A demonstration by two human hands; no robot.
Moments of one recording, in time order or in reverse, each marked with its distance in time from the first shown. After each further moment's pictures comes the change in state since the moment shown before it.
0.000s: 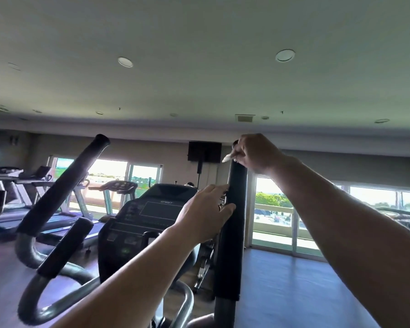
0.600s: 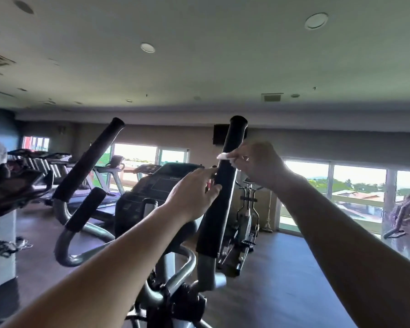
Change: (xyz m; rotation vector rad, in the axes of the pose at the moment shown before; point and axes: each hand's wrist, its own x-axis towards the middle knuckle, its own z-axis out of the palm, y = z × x) left_hand -0.035 0.033 0.001 0.110 0.050 -0.098; right_hand -0.077 0.022 0.035 0.343 0.146 -0.066
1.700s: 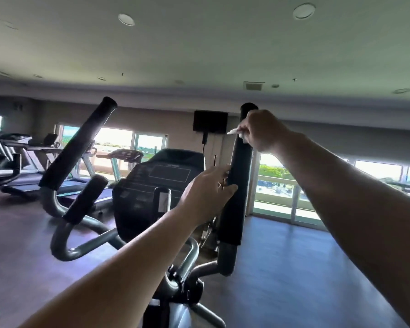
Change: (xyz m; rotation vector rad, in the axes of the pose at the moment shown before) left_hand -0.018 -0.029 0.009 -0.229 -0.005 0.019; right_hand 0.055 -0.039 0.001 -0.441 -0.178 0.040
